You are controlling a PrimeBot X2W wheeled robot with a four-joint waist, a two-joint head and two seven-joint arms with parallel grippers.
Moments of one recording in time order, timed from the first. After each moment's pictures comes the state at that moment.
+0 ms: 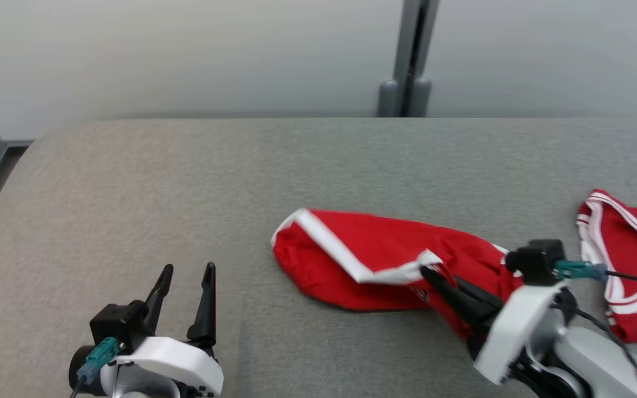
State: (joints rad) left arm -0.10 0.25 -0.42 0.17 -0.59 0.22 -0.19; right arm -0.48 -0.48 0.92 0.25 1.04 0.13 -0.08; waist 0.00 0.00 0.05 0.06
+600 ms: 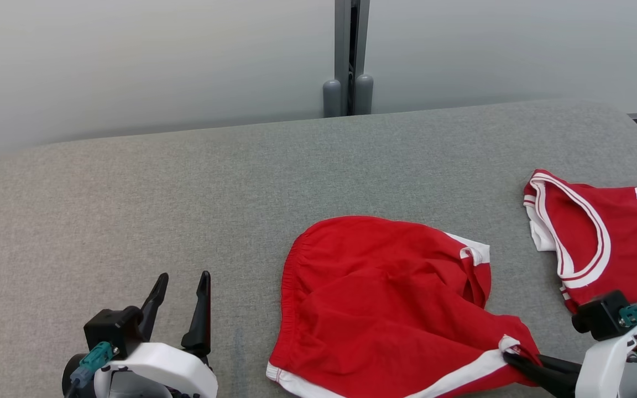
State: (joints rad) left arm -0.07 0.27 -0.42 0.12 -0.61 0.25 -0.15; right arm -0.27 -0.84 0.88 0.00 1.12 0.13 0.19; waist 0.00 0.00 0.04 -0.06
